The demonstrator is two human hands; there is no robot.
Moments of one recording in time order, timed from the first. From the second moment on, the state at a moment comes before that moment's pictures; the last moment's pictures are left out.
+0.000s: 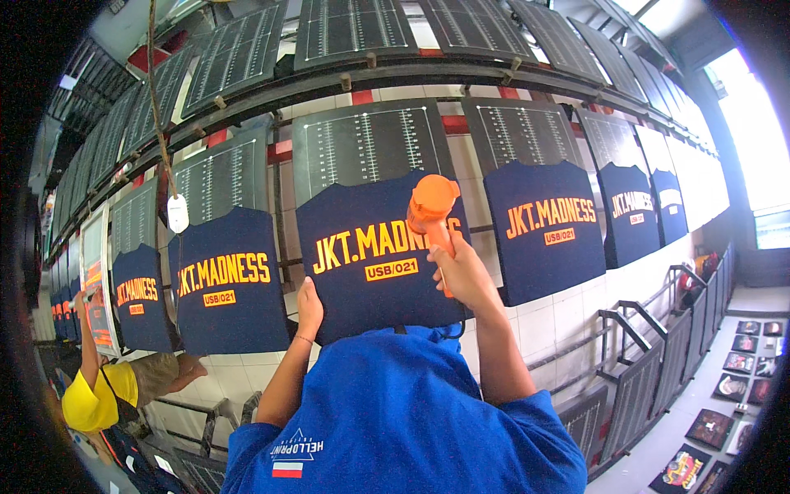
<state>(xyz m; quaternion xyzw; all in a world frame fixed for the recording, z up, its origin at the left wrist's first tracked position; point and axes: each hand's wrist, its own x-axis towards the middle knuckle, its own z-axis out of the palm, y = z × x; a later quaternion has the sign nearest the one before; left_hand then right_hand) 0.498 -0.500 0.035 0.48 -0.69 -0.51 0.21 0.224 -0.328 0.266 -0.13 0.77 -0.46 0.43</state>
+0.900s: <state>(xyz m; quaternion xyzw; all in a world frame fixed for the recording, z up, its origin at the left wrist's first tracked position) 0.503 -0.499 0.028 0.50 -0.68 -0.50 0.19 0.225 -0.355 0.256 -0.15 0.71 -0.49 0.48</state>
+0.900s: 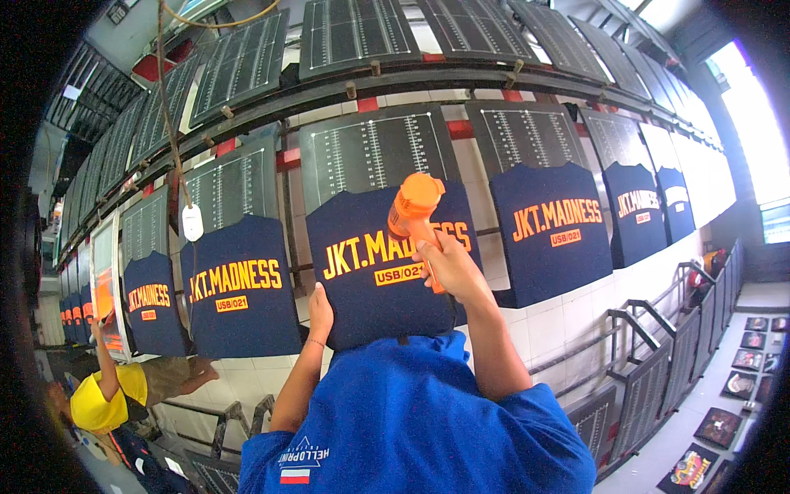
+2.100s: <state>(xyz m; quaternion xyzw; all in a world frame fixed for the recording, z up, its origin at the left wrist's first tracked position) 0.507 -0.530 0.117 0.42 -0.79 -0.36 0.26 0.271 -0.329 0.267 -0.11 0.77 -0.47 0.43</state>
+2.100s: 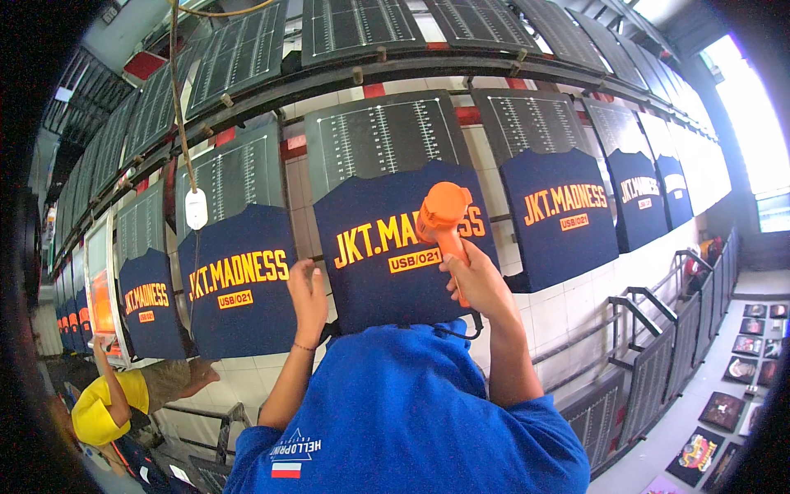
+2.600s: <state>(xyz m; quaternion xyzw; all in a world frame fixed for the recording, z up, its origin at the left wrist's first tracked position) 0.466 -0.489 0.414 -0.24 -0.77 -0.40 0.43 0.279 -0.332 0.260 -0.13 0.75 -0.45 0.47</state>
